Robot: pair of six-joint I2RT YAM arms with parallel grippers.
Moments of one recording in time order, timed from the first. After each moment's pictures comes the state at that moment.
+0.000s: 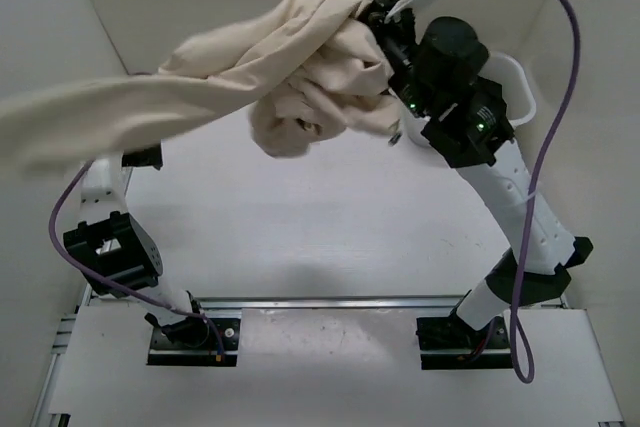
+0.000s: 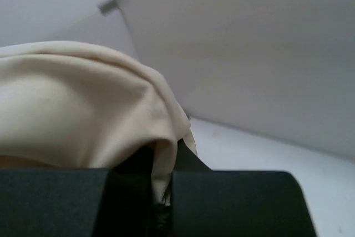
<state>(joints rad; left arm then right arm) 0.36 1.60 1.57 -1.02 0.00 0.25 0.85 1.59 2.27 -0.41 0.20 0.23</state>
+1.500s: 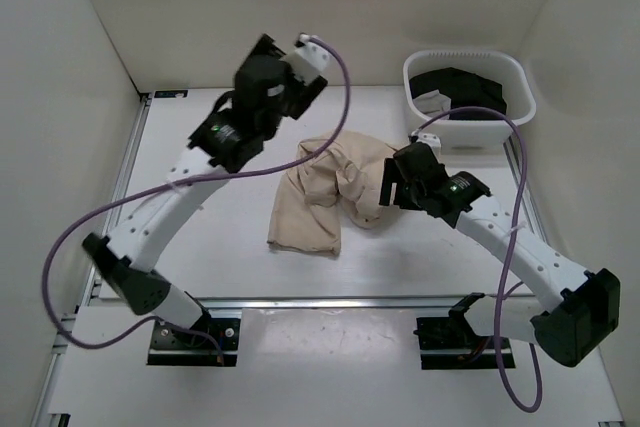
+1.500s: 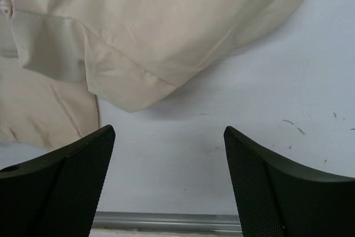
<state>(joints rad) -0.74 1.55 1.77 -0.44 -0.51 0.54 0.65 1.19 1.05 -0.77 0.32 0.57</state>
